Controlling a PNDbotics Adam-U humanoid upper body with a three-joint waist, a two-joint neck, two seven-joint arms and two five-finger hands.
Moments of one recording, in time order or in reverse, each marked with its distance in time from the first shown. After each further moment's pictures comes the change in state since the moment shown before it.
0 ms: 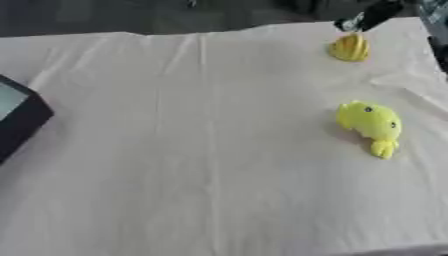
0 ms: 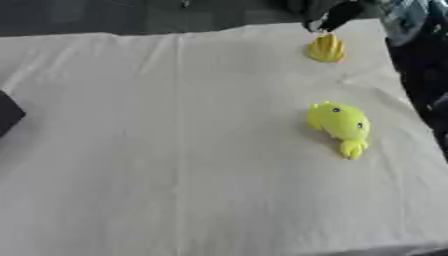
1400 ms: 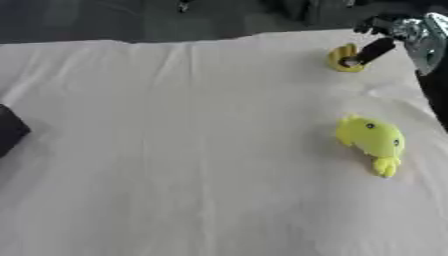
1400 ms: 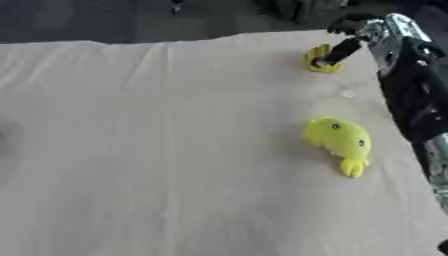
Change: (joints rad) left arm -0.004 -0.023 -0.006 -0.085 -0.005 0.044 -0.008; right arm -0.031 -0.071 -0.134 0.142 0.313 0.120 -0.107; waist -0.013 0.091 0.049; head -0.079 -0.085
